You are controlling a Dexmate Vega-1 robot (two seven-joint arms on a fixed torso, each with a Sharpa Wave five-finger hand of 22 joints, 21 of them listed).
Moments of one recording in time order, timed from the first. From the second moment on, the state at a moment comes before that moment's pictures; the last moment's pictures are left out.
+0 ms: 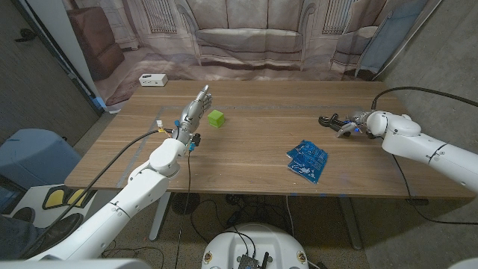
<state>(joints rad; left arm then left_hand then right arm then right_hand) 1.05 0.62 0.35 -1.77 -0.46 -0.14 0.26 0.21 0.01 0.18 -0.03 0.20 0.19 0.13 0.19 0.17 0.21 0.11 0.22 0.20 0.16 0.11 0.20 0.18 0.09 0.07 0.20 0.17 -0.58 -1.01 -0.75 -1.58 -0.41 -0.53 0.35 0.83 -0.01 0.34 -0.17 0.18 0.30 0.08 0.24 0.19 0.34 0.08 0.25 0.19 0.33 0.01 0.28 0.20 0.62 -0.01 0.26 0.16</state>
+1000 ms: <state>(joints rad) 1.03 0.61 0.36 -1.75 -0.46 -0.14 0.25 0.21 0.02 0.18 -0.03 0.20 0.19 0.13 0.19 0.17 0.21 0.11 0.22 0.20 0.17 0.11 0.19 0.18 0.10 0.08 0.20 0.17 -0.55 -0.94 -0.80 -1.45 -0.42 -0.52 0.33 0.97 -0.04 0.37 -0.17 0.17 0.49 0.05 0.27 0.20 0.54 0.06 0.26 0.19 0.50 -0.02 0.36 0.23 0.82 -0.06 0.28 0.17</state>
